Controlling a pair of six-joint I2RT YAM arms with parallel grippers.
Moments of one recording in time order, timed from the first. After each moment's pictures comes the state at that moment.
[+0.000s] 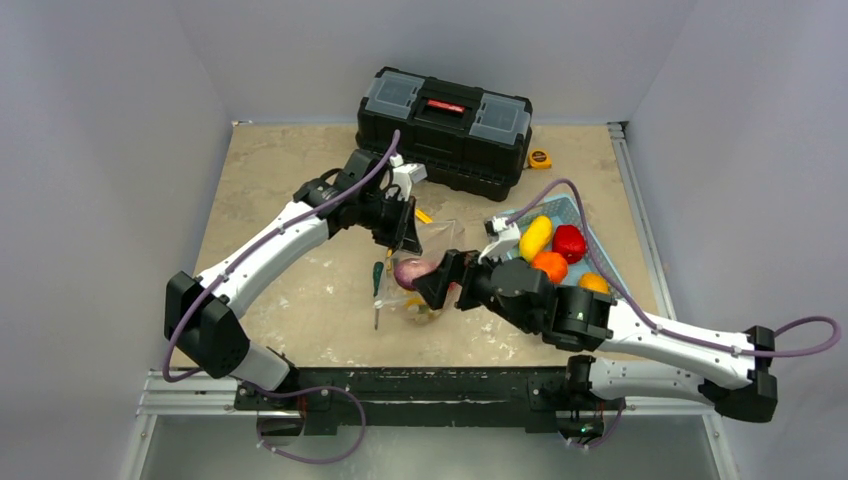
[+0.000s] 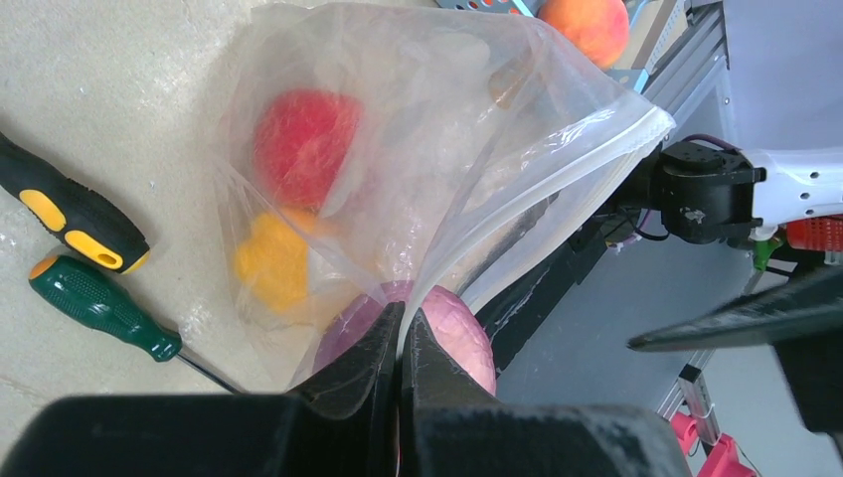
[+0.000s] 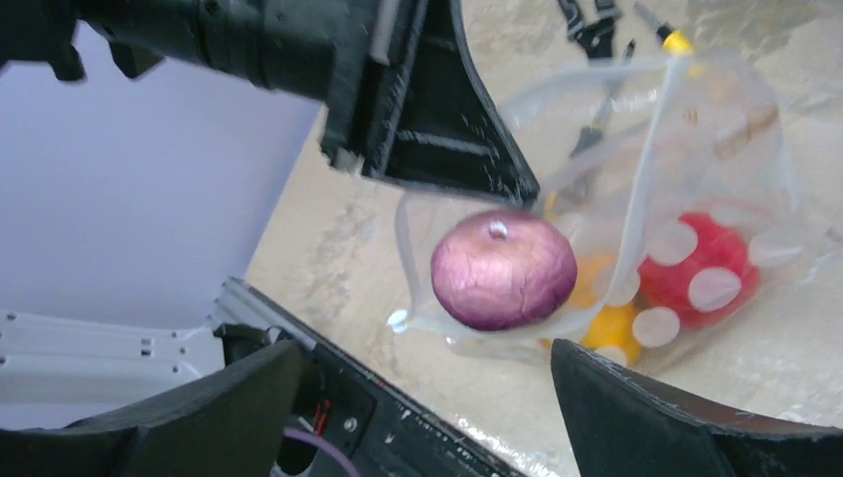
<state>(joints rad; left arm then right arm) -0.60 1.49 1.35 -0.76 0.50 -0.34 1.24 0.99 1.00 -0.40 0.47 0.80</state>
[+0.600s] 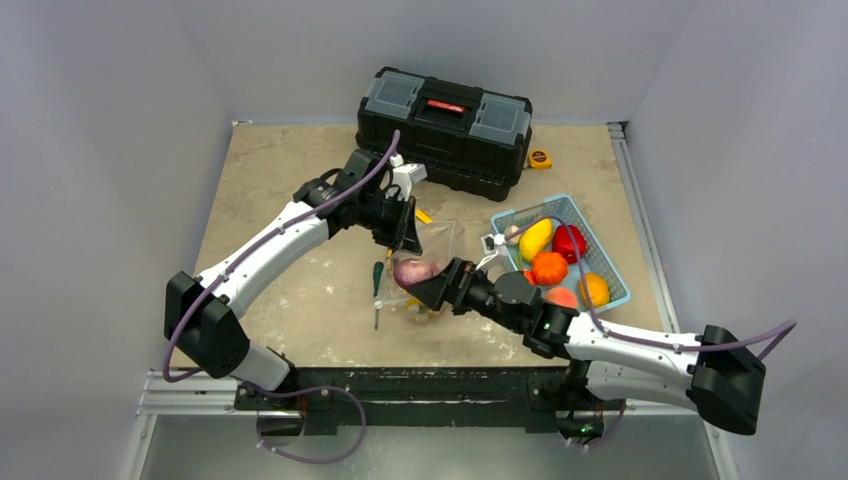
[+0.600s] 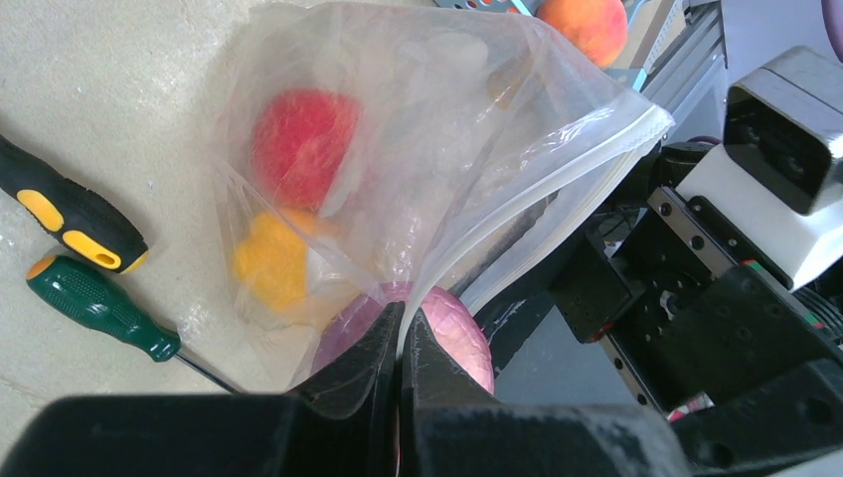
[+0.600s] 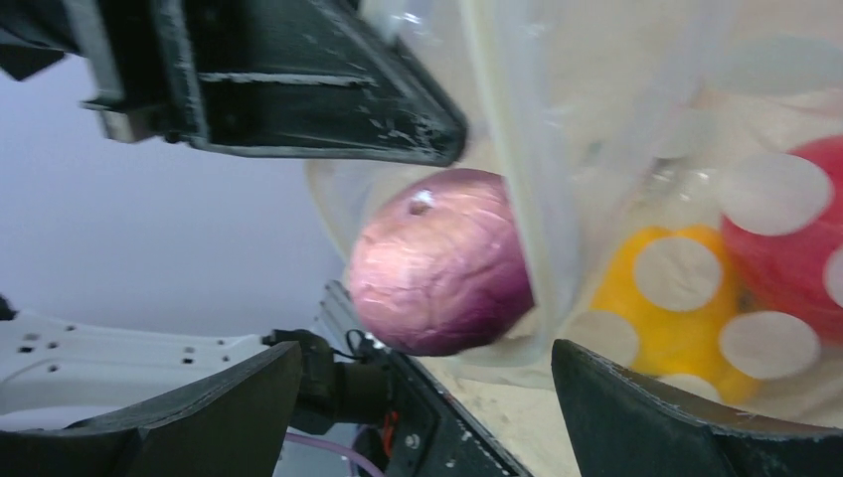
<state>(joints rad) -0.59 1.49 1.35 -0.76 0.50 -0.34 1.05 1.00 0.43 0.36 0.14 1.03</state>
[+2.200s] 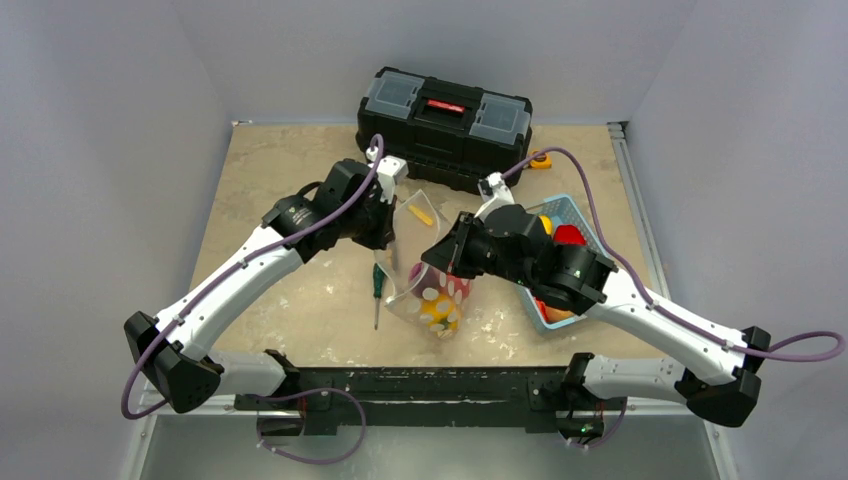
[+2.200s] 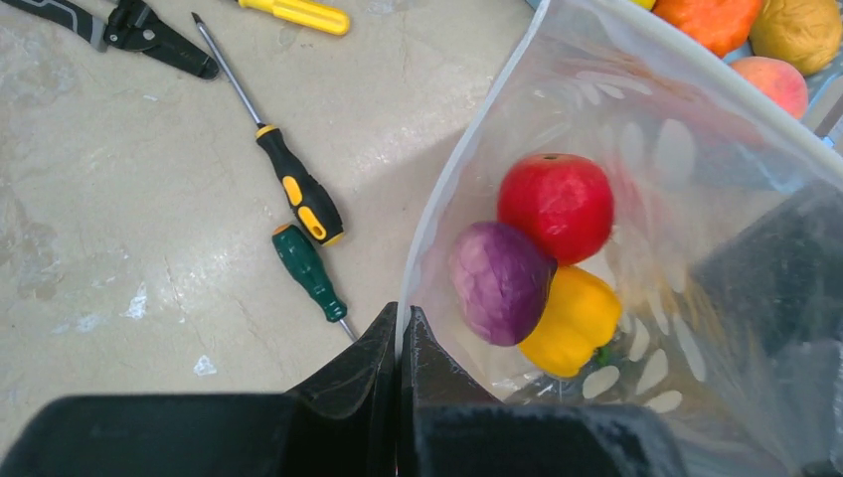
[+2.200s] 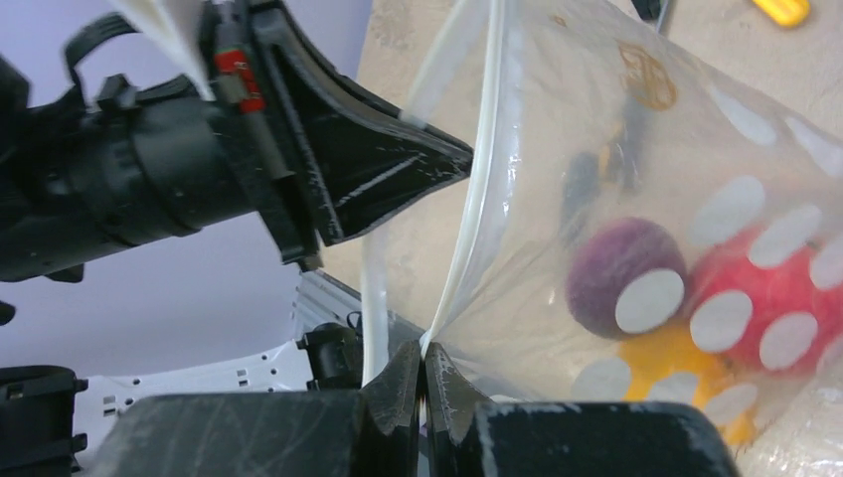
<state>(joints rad) -0.70 1.29 1.35 -0.83 0.02 -0.27 1.02 1.08 1.16 -0.53 0.14 1.01</state>
